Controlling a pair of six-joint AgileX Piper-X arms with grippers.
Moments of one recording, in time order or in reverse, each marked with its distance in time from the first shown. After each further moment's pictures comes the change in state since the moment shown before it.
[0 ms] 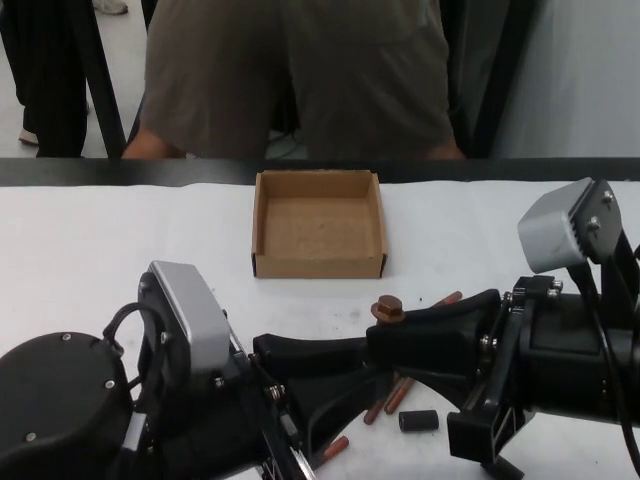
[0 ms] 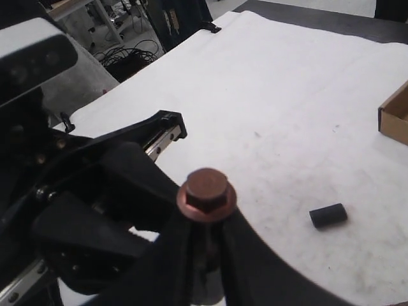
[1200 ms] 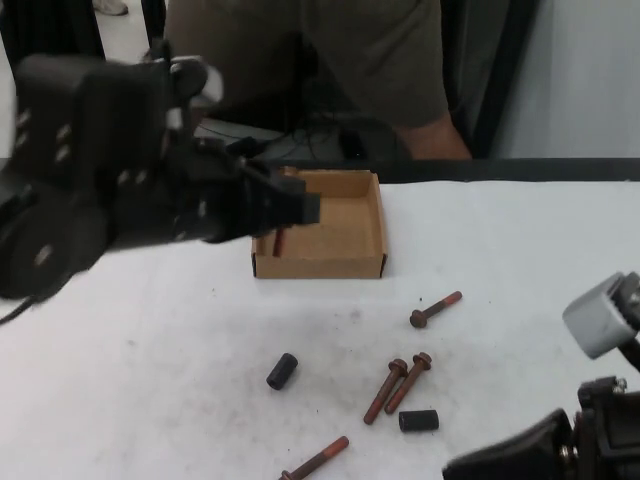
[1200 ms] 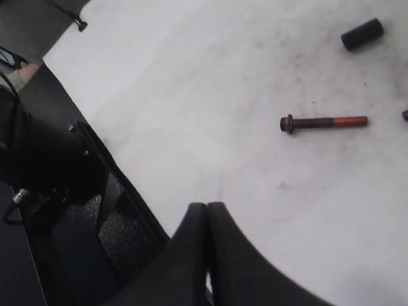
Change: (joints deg) left arm 17.5 12.0 -38.0 55.0 -5.8 -4.1; right arm -0.1 -10.0 0.4 27.1 -7.0 6.4
